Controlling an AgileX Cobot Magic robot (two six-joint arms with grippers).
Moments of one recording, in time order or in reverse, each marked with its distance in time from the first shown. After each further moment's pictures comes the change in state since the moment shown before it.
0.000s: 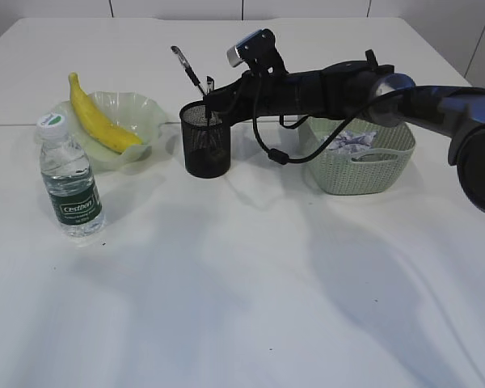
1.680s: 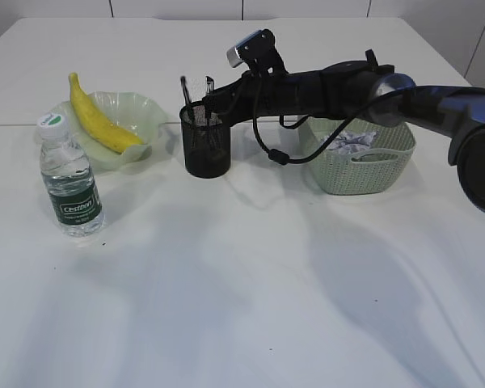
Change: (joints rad) left arm 0.000 0.000 0.000 -0.010 -0.002 0.000; right arm 0.000 0.000 0.000 -0.004 0.005 -0.001
